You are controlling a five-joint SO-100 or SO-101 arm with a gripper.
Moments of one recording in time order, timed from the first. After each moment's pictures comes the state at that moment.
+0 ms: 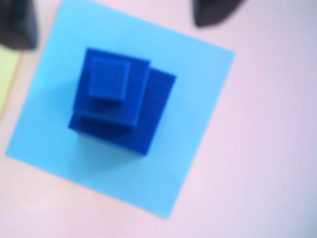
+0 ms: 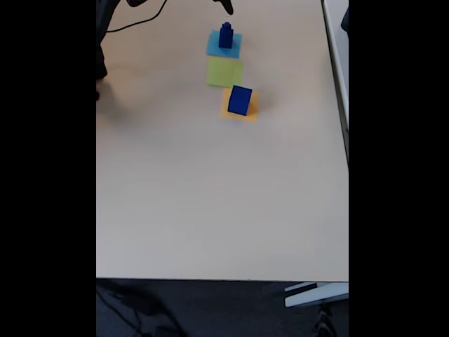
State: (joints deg) arm -24.3 61.7 30.7 84.2 97.3
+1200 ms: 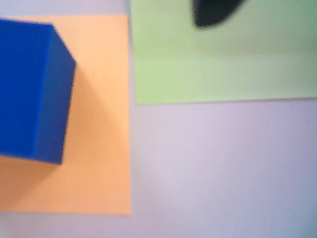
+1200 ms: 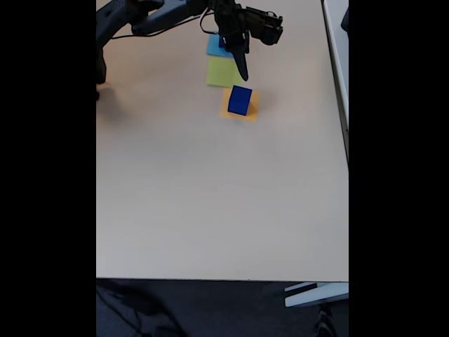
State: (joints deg) arm 1.0 46.1 19.4 86.9 94.5
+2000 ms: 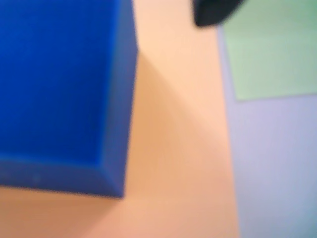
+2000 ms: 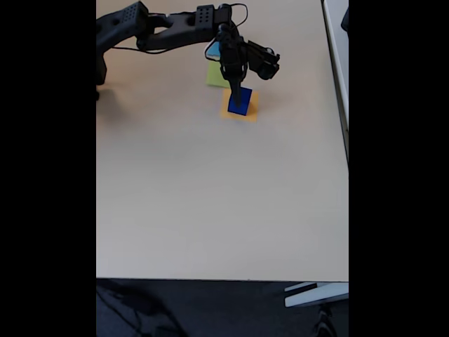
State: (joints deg) arm 4.4 35.2 18.5 85.7 93.5
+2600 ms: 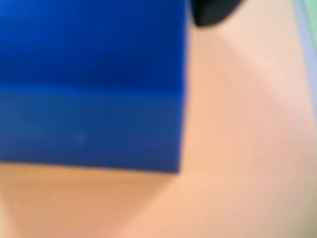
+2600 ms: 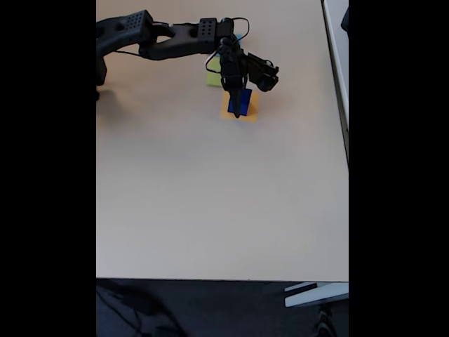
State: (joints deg) arm 6.8 29.4 14.8 84.6 90.5
